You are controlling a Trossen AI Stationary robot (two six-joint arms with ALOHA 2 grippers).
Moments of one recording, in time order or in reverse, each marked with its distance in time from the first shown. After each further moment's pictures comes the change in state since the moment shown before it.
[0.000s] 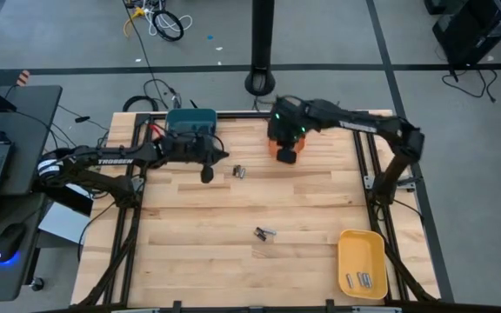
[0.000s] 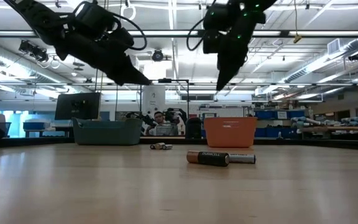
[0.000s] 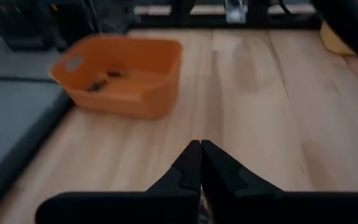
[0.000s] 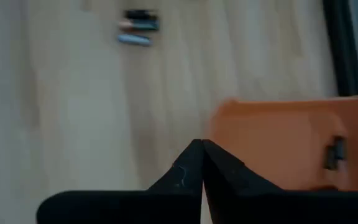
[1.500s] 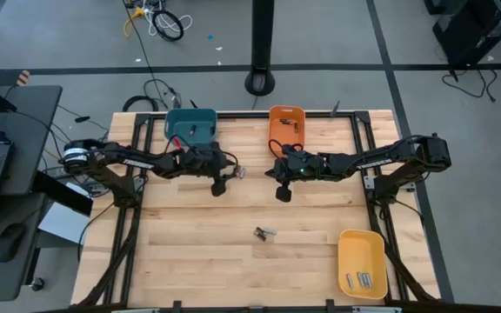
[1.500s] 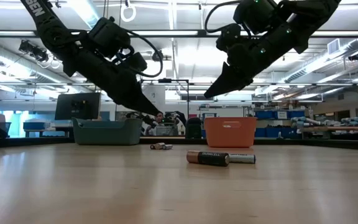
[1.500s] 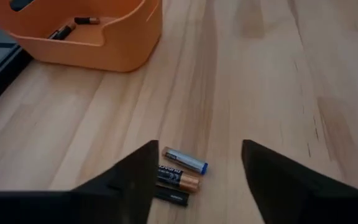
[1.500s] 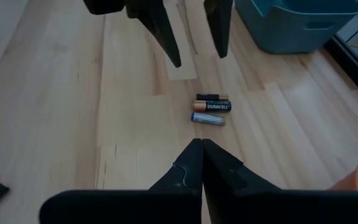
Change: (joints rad) left arm -0.139 0.269 0.000 0.128 -0.160 -0.039; right arm 0.308 -0.211 -0.714 1.049 0.192 0.226
